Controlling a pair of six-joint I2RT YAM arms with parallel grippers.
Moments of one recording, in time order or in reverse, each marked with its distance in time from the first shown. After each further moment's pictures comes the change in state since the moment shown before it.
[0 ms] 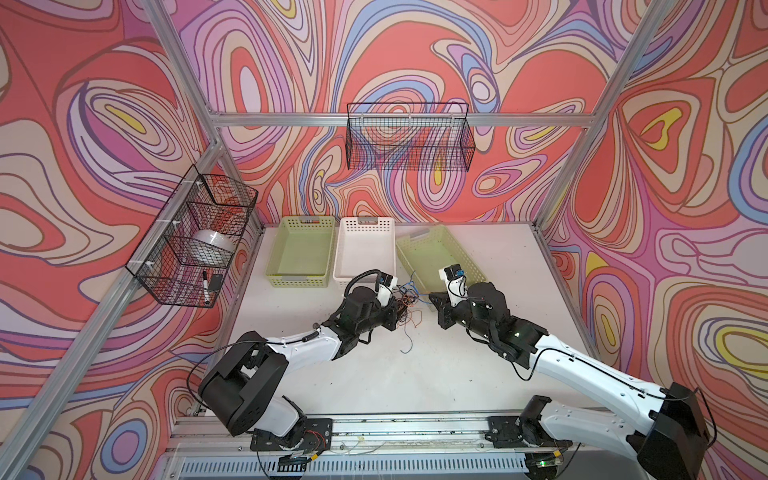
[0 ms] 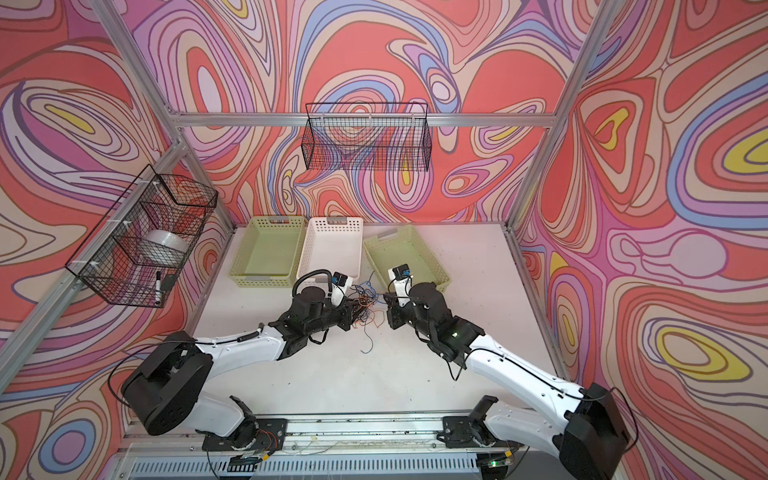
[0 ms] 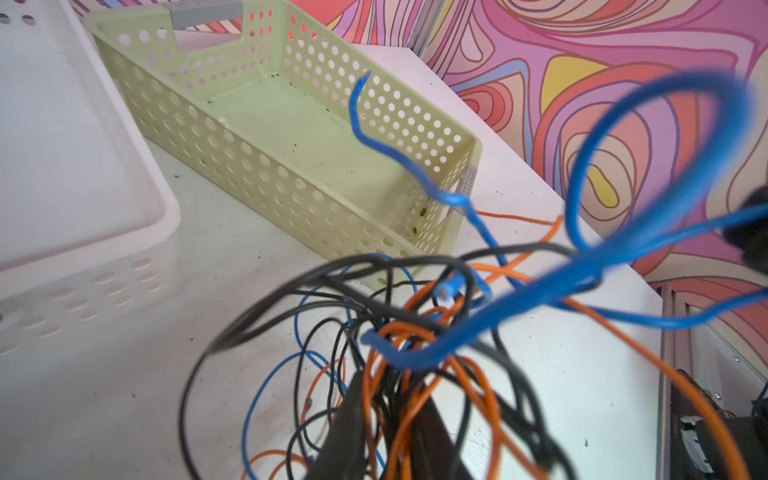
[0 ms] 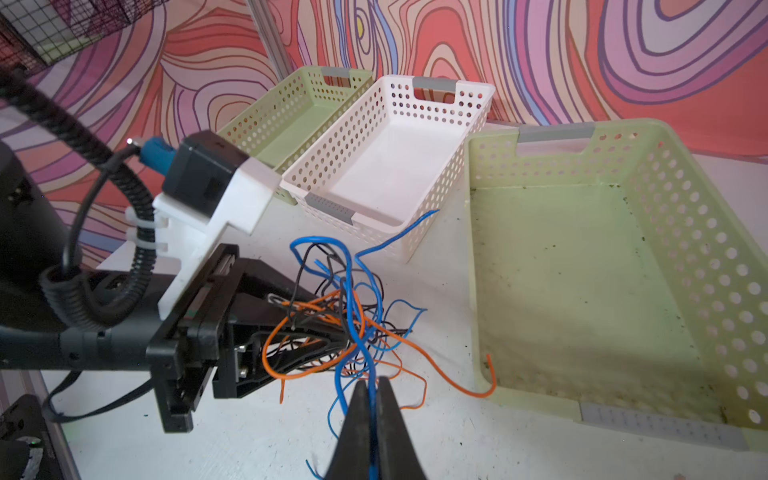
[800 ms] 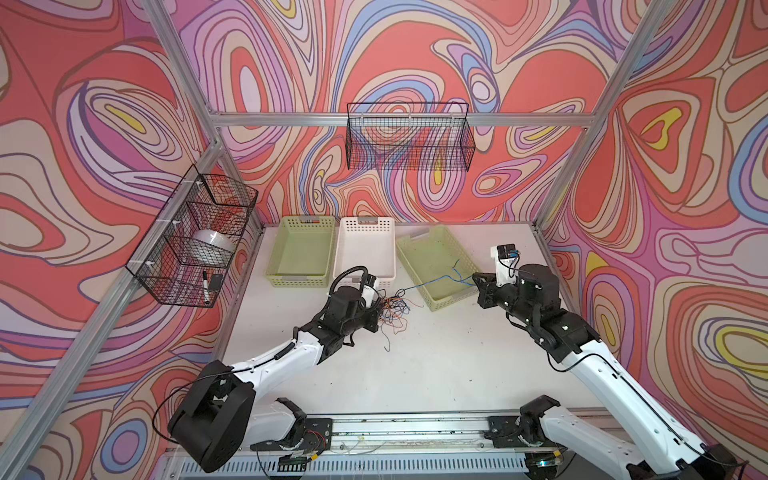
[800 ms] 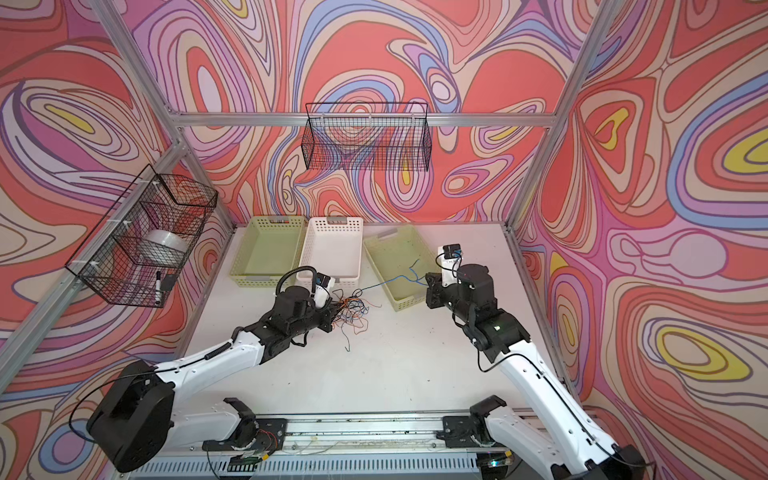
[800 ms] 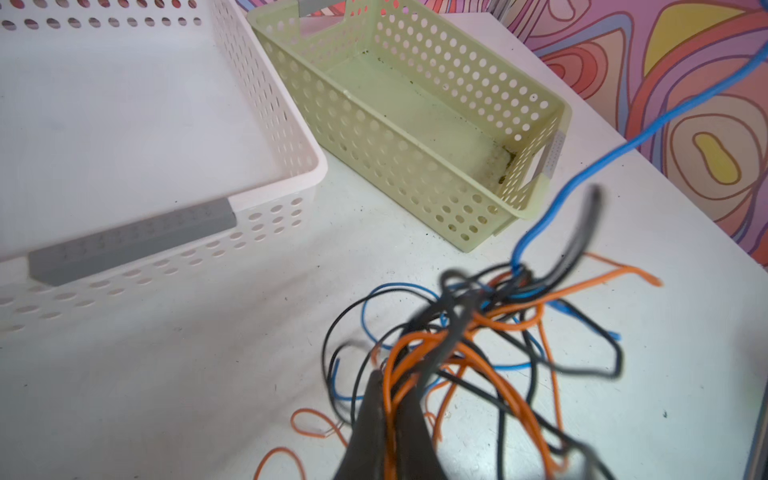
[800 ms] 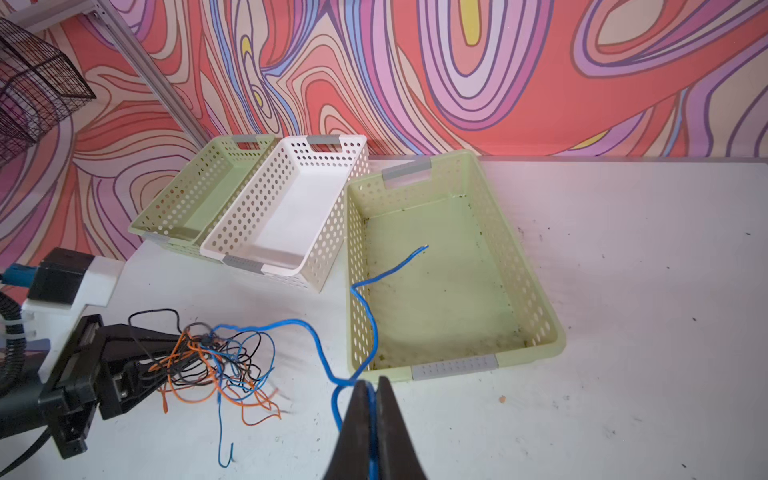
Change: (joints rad) left arm 0.089 -0.206 -0.014 -0.363 -0.122 0.118; right arm -0.337 -0.166 0.135 -0.297 -0.056 -0.039
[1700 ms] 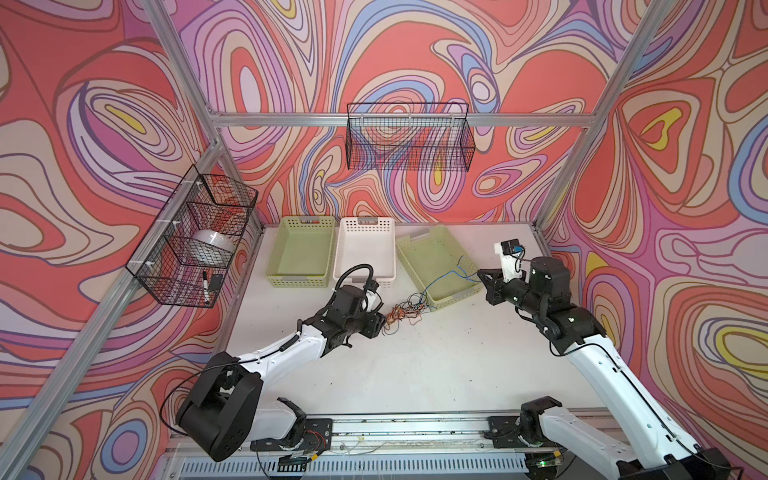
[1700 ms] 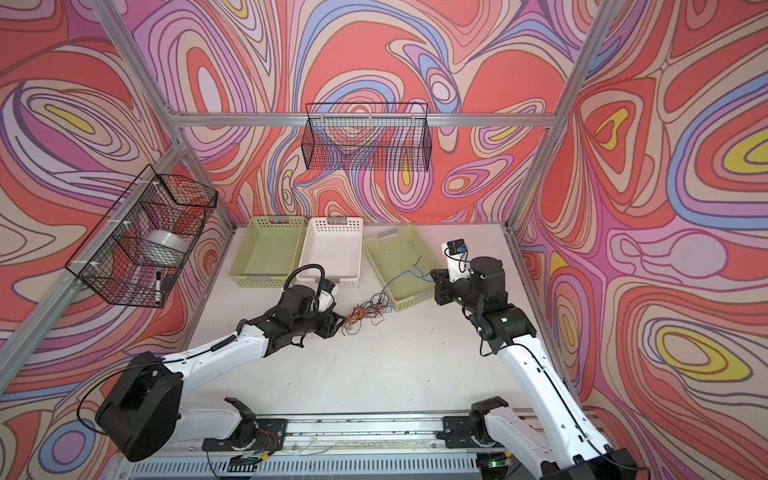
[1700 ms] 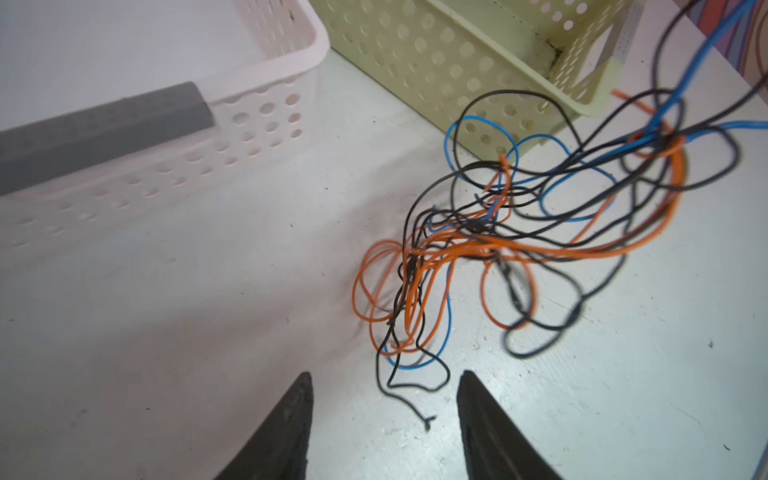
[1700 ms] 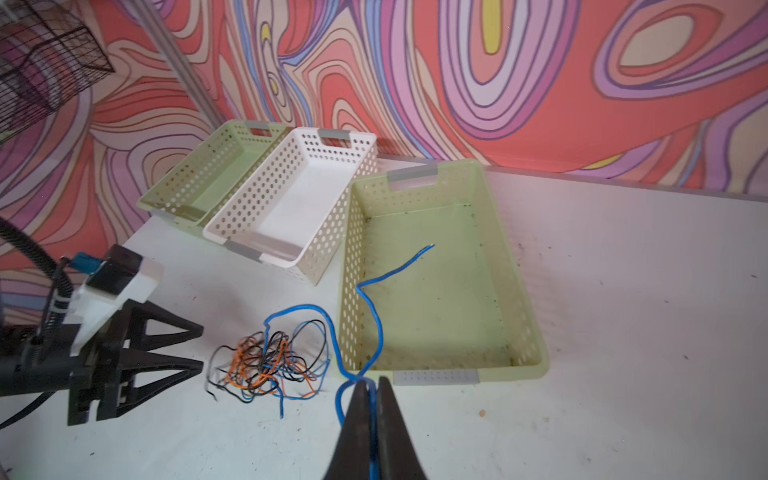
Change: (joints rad) left arm -0.012 0.058 0.054 -0.171 0.055 0.076; right arm -0.095 0.047 0.020 0.006 -0.251 -0.145
